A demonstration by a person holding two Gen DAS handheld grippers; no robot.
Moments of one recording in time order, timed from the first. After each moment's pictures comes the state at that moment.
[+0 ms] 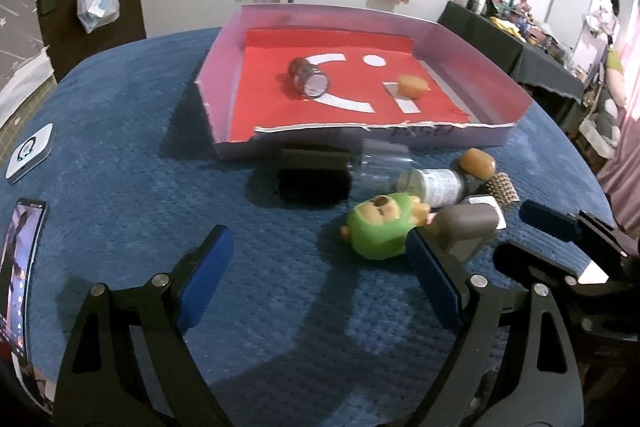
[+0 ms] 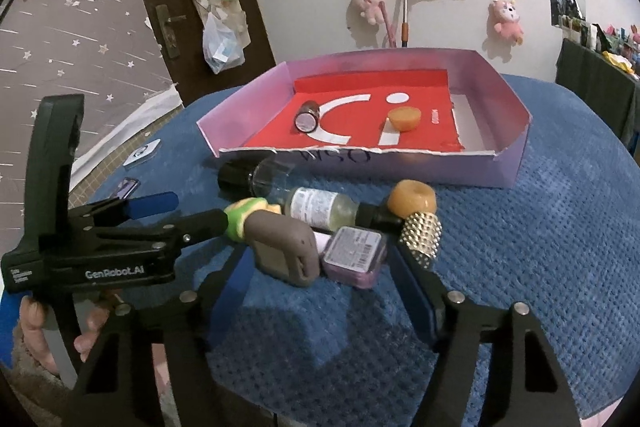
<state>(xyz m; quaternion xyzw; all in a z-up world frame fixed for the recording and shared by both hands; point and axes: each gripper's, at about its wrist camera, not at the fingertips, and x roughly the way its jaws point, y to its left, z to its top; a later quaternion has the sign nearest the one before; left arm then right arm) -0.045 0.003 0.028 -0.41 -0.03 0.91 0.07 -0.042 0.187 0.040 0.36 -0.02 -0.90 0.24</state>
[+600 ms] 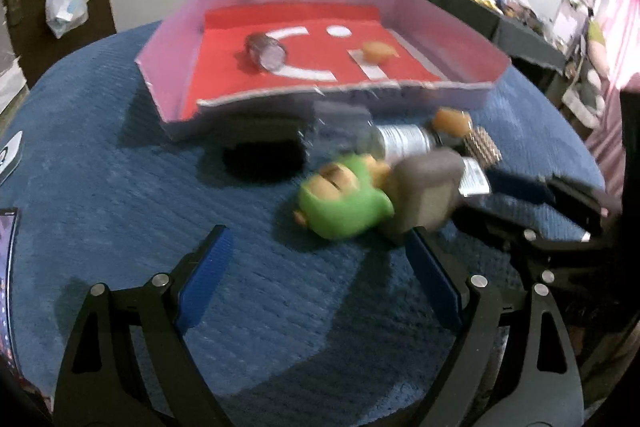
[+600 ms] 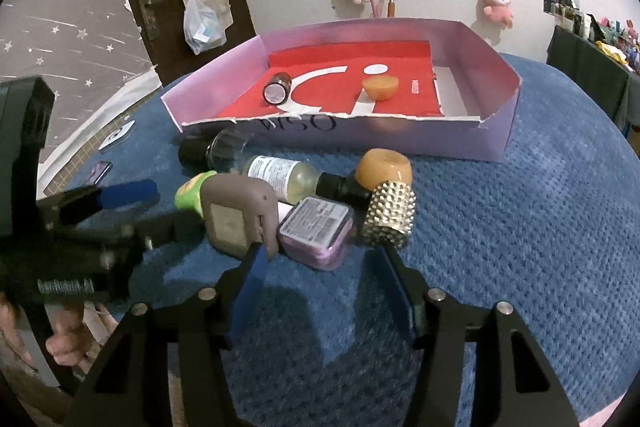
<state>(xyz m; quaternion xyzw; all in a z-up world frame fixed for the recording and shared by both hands) -0.046 0.025 0.009 -0.44 0.00 0.89 0.11 -0.061 0.191 0.019 0.39 0.00 -0.89 0.23</state>
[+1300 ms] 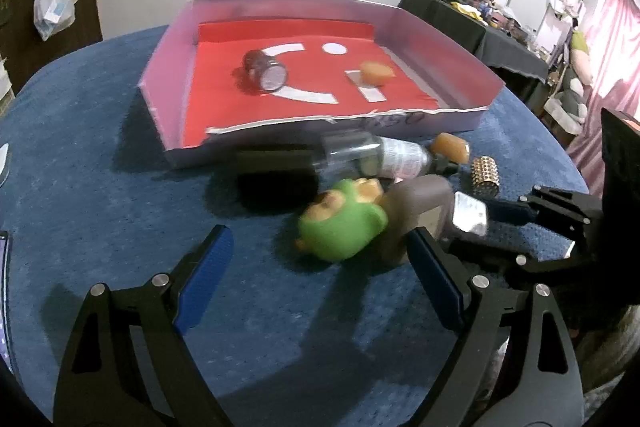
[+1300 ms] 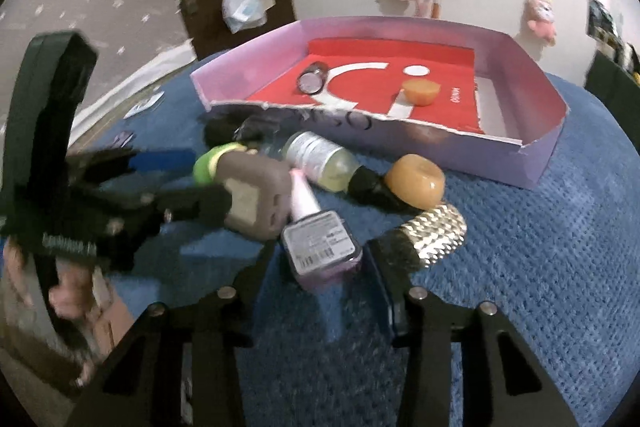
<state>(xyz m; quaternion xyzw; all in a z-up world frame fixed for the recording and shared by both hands) -0.061 0.001 0.018 -0.42 -0.03 0.90 0.14 -0.065 0.184 0.019 0.39 0.06 -0.87 0.29</state>
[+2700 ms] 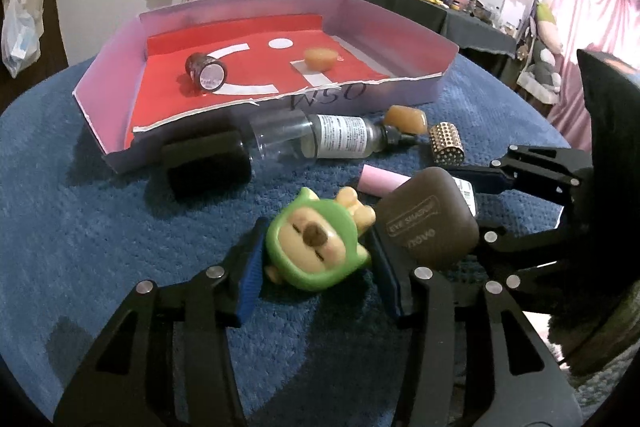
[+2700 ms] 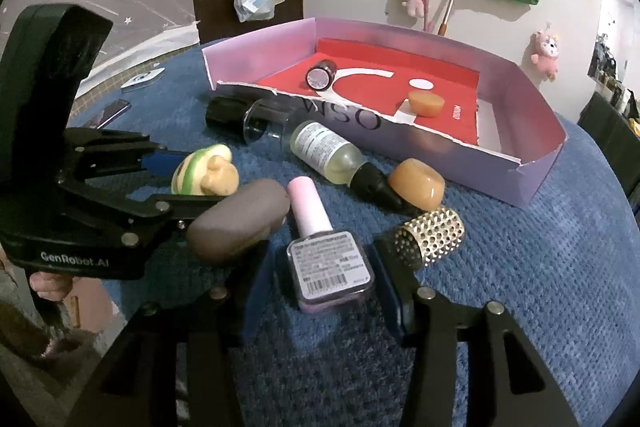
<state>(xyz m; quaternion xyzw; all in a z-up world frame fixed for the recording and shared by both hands) -0.047 0.037 0.004 -0.39 0.03 0.90 0.20 -0.056 0.173 0.011 0.37 0.11 -0.88 0.27</state>
